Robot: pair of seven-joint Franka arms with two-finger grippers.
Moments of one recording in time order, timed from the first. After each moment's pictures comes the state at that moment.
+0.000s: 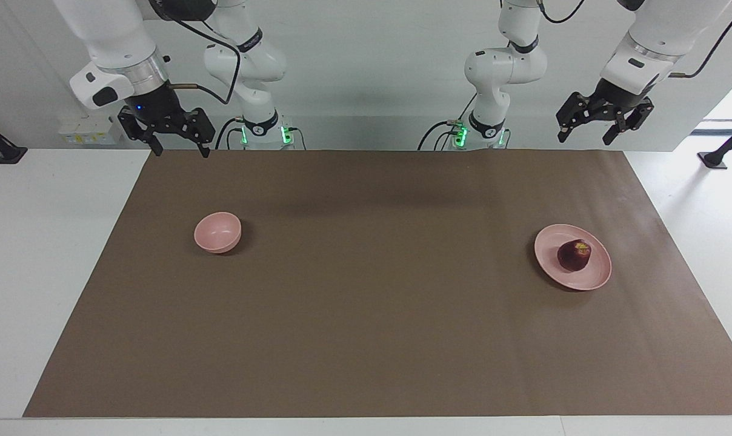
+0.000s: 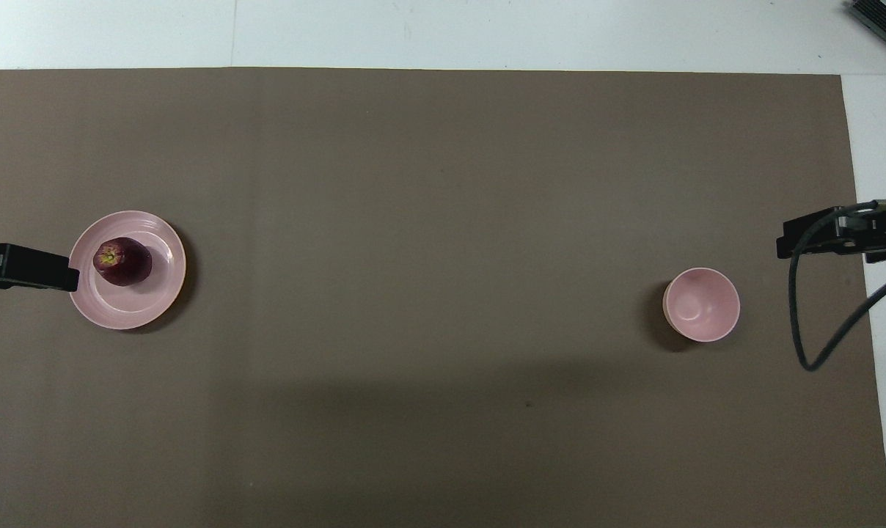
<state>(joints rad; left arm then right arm) 0.02 -0.10 -0.09 -1.58 -0.05 1.46 0.03 -0.10 -0.01 0.11 -1.52 0.01 1.49 0.08</state>
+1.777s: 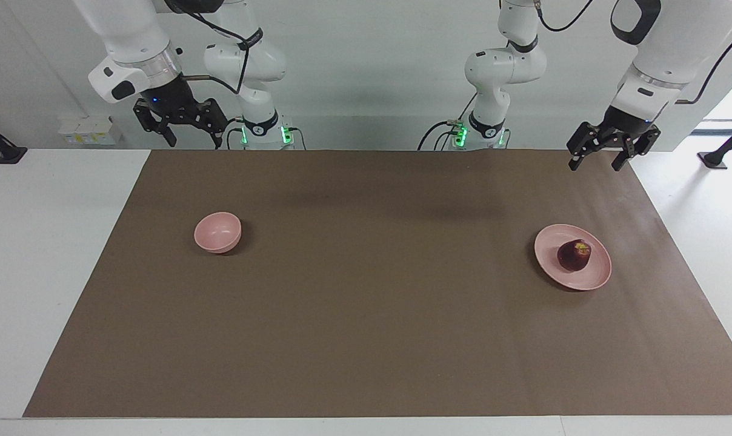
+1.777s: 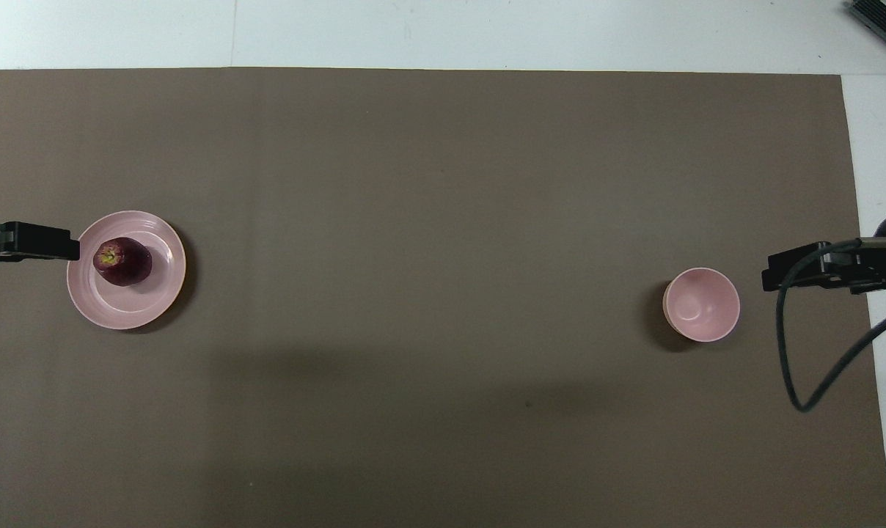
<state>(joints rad) 0.10 -0.10 -0.08 -1.77 -0.05 1.74 0.03 -0.08 -0.08 0.11 -1.61 0.04 1.46 0.08</state>
